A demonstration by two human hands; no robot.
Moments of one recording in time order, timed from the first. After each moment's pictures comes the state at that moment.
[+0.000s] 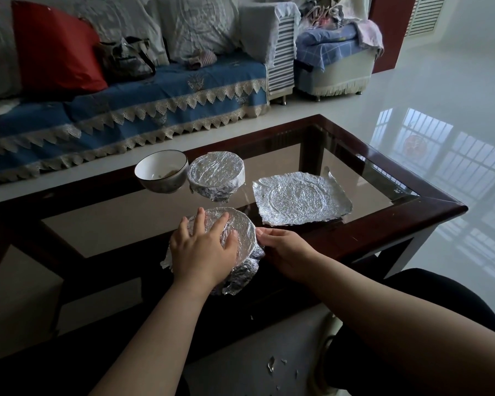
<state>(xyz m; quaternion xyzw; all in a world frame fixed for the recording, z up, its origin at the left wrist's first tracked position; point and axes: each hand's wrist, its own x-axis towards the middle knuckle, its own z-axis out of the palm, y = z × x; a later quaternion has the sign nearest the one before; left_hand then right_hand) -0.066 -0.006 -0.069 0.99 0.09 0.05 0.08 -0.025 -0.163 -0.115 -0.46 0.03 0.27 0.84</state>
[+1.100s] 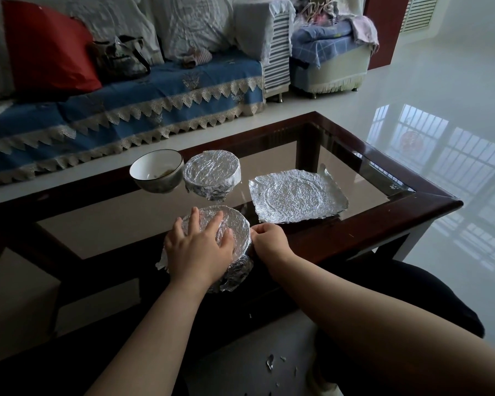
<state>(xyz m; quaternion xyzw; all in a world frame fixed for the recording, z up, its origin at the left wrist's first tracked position) -0.064 -0.008 -0.070 0.99 0.10 0.05 0.07 -0.018 -0.134 -0.118 -0.77 0.11 0.09 0.62</state>
